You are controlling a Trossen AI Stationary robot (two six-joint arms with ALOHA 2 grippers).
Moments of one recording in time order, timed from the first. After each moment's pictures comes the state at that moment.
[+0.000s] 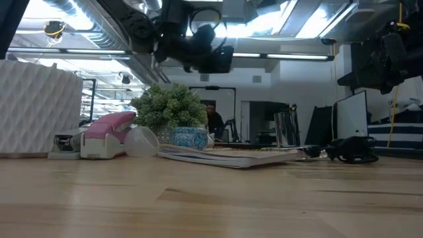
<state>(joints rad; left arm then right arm) 0.35 1.78 1.03 0.70 -0.45 0.16 0.18 0.00 0.13 -0.37 0.68 0.26</state>
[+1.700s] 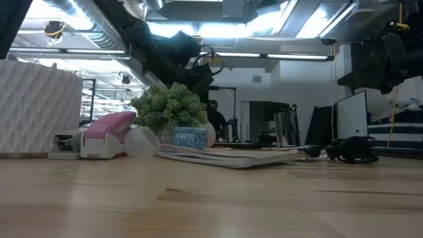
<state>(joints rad) 0.42 1.79 1.03 0.13 0.07 -0.02 0.18 0.00 0.13 -0.37 0.69 0.26</state>
